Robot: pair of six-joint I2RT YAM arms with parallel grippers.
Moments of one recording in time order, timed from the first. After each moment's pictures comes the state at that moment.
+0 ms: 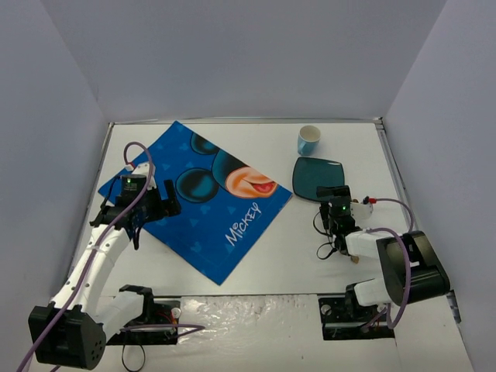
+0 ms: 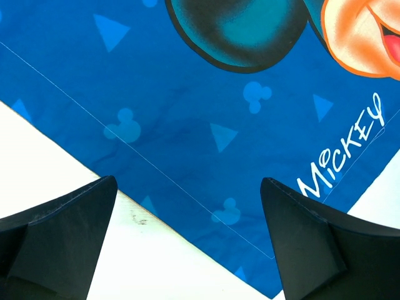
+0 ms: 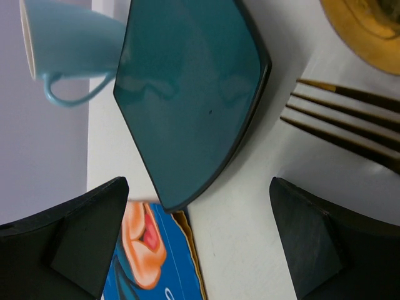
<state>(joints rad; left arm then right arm) -0.13 1.00 0.82 -0.62 0.05 -0.35 0.22 1.38 0.27 0.56 0.34 1.38</state>
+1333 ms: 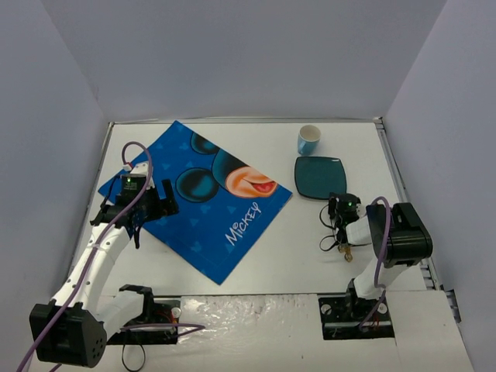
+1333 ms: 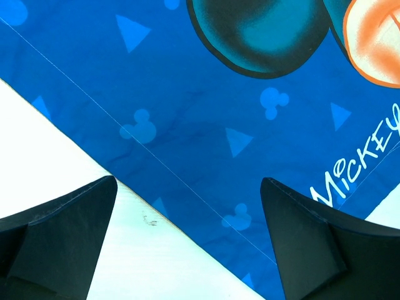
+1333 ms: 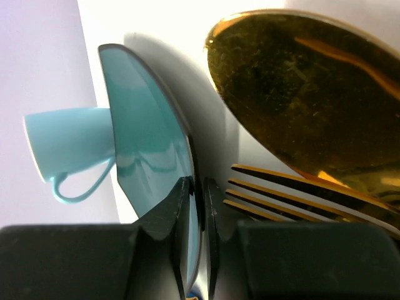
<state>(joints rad) -0.12 1.01 0.82 -0.63 0.00 -0.35 0.06 1.68 0.31 0.81 0.33 1.56</state>
